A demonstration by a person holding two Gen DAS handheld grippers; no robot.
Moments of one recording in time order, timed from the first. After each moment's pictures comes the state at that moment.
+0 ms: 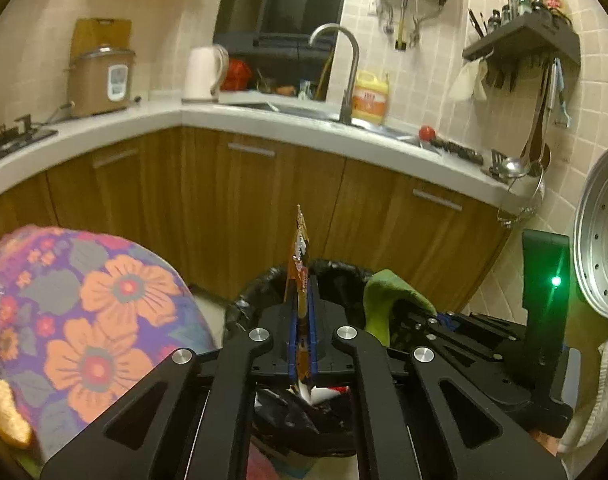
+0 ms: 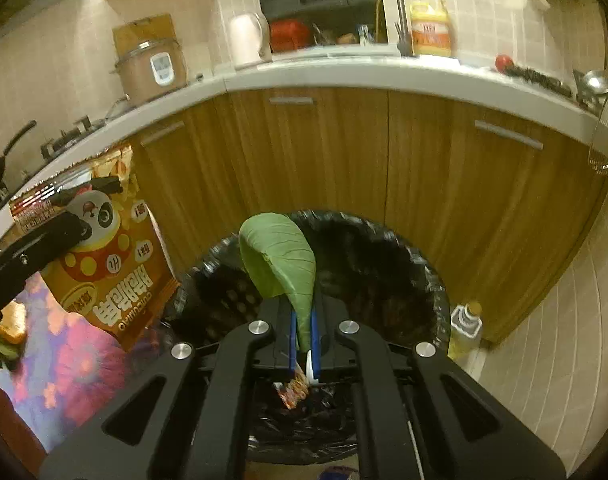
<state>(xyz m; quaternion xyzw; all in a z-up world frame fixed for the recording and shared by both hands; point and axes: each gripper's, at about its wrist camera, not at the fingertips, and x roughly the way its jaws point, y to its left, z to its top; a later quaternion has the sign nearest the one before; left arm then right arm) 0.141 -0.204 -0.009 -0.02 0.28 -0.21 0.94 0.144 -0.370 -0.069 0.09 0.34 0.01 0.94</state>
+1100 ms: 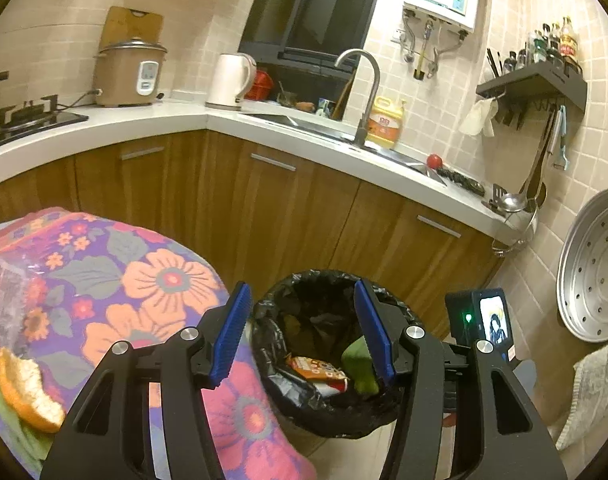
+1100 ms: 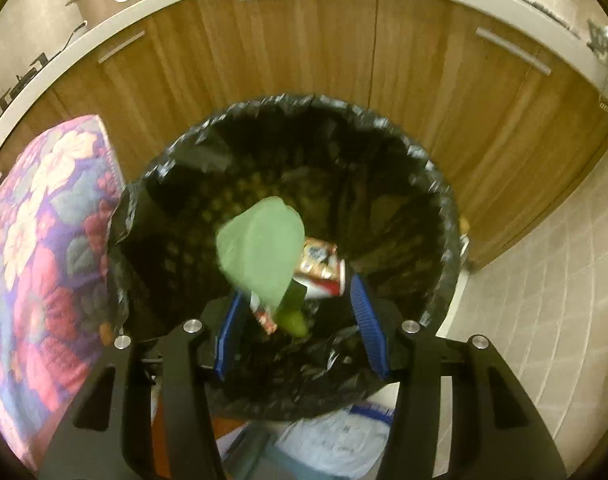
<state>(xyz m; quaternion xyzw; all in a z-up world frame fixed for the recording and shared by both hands) 0.113 -0.140 0.019 -0.08 0.26 -0.20 0.94 0.159 -0.364 -0.111 0.08 0.52 -0.01 0.85</state>
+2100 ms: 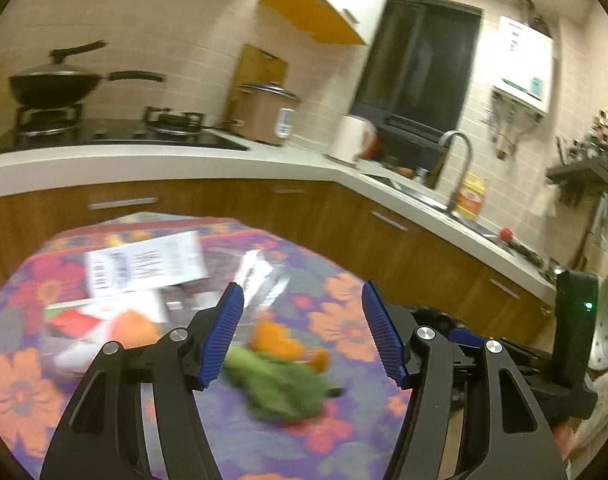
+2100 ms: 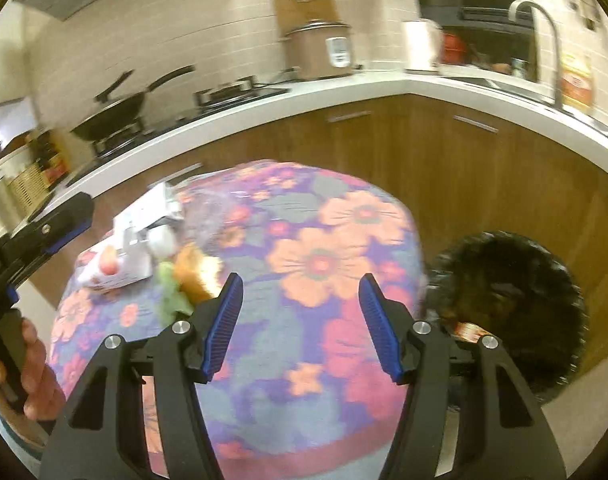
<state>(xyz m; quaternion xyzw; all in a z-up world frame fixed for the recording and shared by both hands) -0.002 0.066 0.042 -0.15 0.19 -0.03 0.97 0.074 -0.154 0.004 0.01 0.32 0.24 0.91</state>
